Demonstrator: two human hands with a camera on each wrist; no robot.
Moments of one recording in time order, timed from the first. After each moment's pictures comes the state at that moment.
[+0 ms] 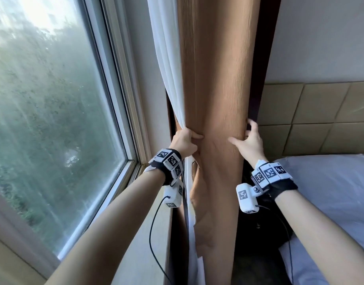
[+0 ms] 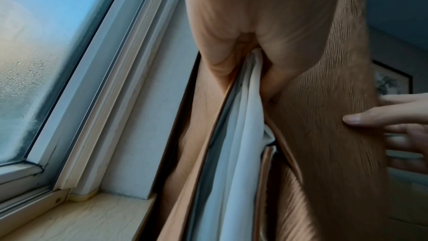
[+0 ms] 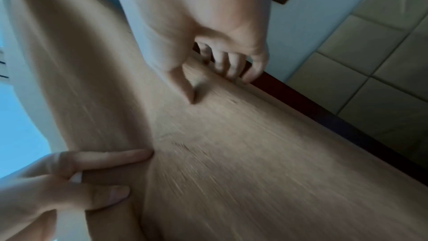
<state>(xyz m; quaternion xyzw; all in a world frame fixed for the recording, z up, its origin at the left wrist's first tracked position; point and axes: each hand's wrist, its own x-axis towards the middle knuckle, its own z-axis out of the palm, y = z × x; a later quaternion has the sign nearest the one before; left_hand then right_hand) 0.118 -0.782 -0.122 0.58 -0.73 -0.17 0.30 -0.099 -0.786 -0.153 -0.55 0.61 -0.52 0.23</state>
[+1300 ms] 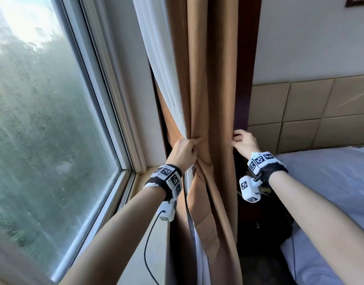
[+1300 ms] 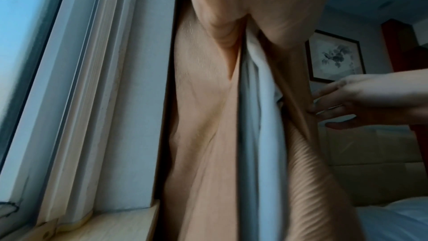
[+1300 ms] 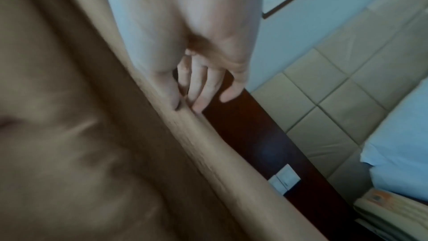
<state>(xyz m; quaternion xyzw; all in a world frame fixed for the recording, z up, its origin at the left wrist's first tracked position) 0.100 -0.768 -0.133 0.49 -0.80 -0.04 0.33 -0.130 -0.824 -0.163 -0.58 0.65 -0.45 0.21</state>
